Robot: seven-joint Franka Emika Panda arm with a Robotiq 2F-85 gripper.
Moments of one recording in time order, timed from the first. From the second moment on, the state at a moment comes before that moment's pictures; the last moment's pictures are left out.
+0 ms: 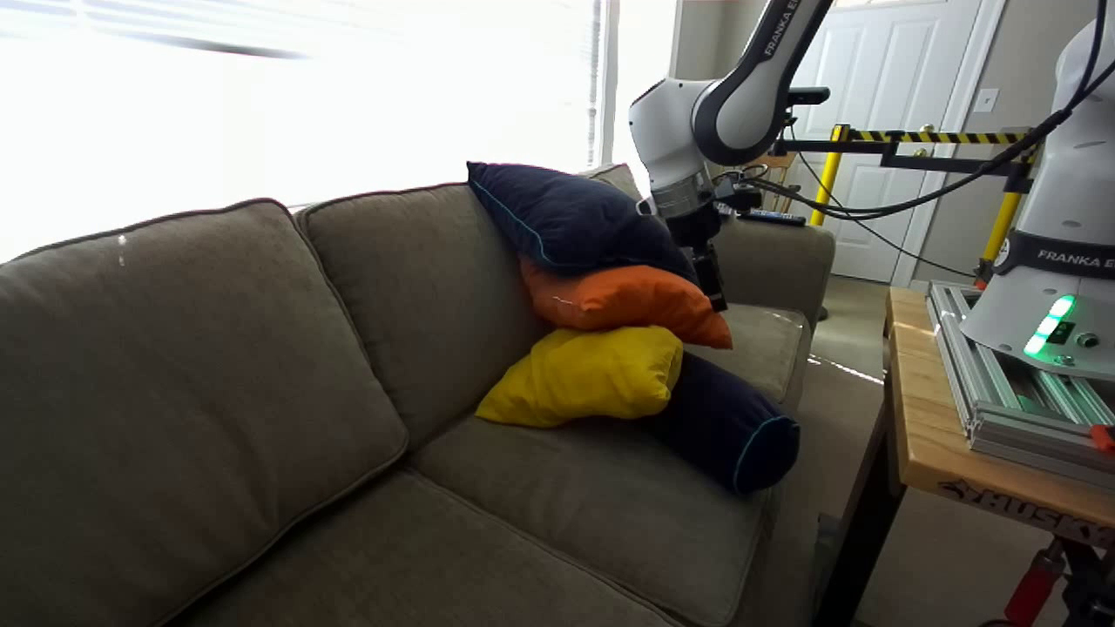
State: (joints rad) arm 0.09 0.38 0.05 -2.37 -0.28 2.33 0.09
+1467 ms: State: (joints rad) arm 0.38 0.62 -0.17 -2.38 -0.30 2.69 0.61
